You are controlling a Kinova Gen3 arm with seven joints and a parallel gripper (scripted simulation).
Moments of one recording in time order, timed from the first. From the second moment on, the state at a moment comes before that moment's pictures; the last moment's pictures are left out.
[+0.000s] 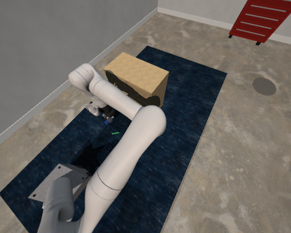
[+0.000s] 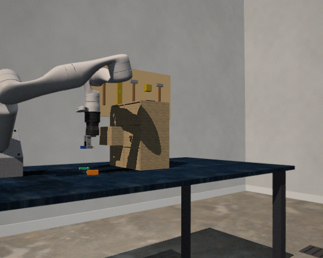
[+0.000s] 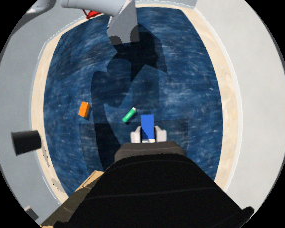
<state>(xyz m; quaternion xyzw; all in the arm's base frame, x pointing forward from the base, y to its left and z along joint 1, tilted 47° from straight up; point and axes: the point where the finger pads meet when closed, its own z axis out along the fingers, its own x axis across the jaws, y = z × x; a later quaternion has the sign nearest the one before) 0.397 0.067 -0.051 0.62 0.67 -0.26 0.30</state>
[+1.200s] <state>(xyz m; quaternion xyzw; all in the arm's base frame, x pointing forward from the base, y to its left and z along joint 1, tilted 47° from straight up) 0.391 0.108 -0.004 0.62 0.67 -0.27 0.30</state>
